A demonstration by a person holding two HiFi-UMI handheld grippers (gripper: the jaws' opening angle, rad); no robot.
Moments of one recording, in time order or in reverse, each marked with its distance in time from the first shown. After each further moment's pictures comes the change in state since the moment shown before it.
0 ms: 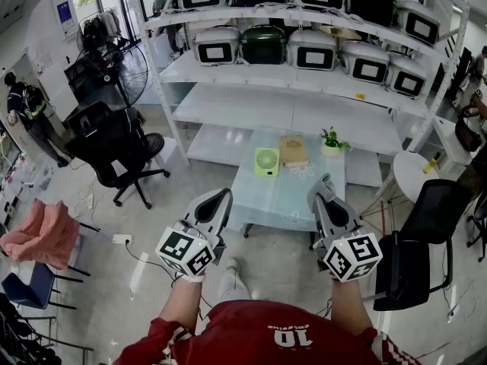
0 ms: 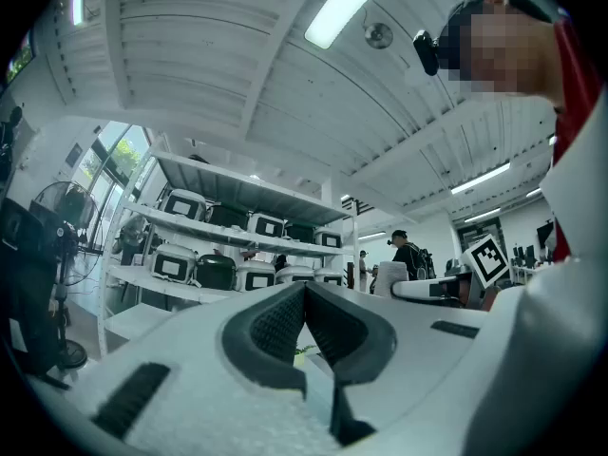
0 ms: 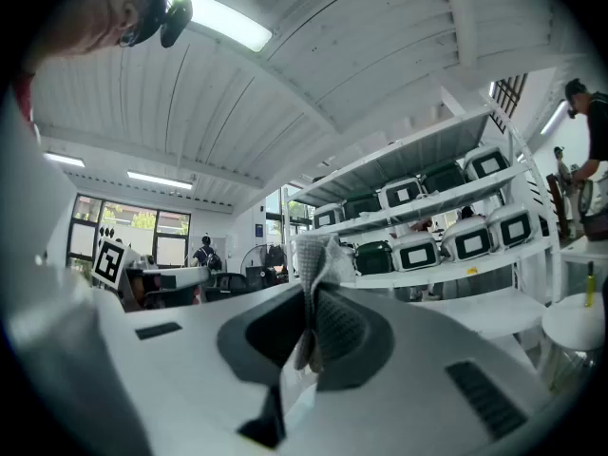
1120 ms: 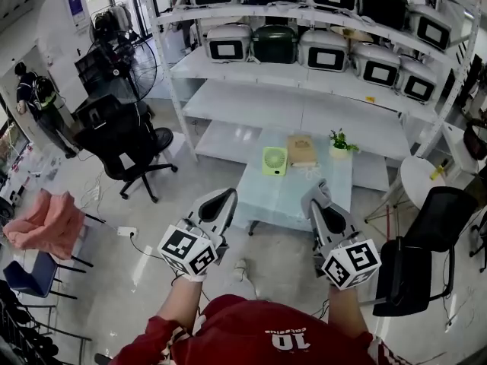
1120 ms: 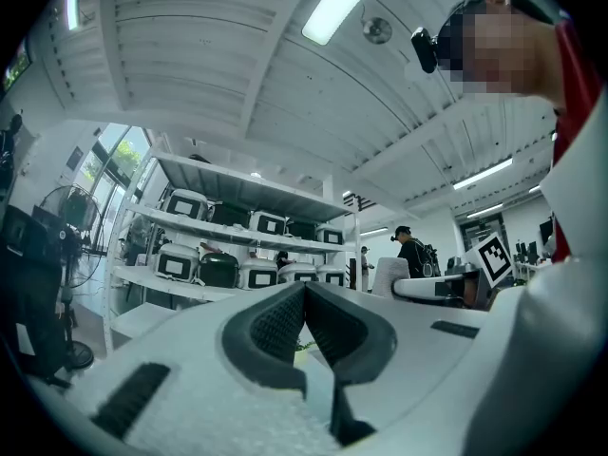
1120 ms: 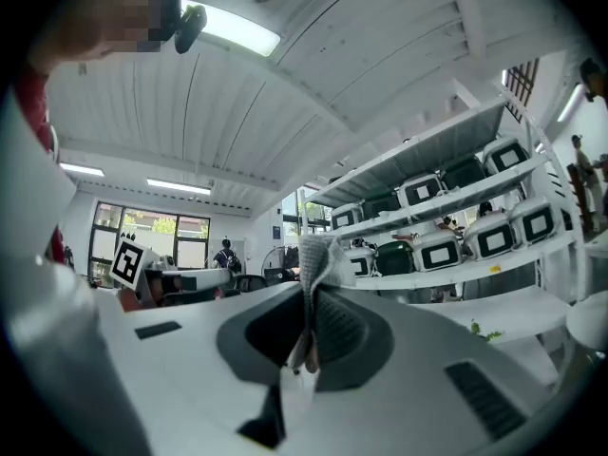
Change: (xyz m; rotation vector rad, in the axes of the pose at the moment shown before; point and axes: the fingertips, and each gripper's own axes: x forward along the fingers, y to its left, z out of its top) left arm -0.003 -0.006 0.005 0.013 0.030 0.010; right arm 0.000 0.029 0.004 0.003 -0.011 0.111
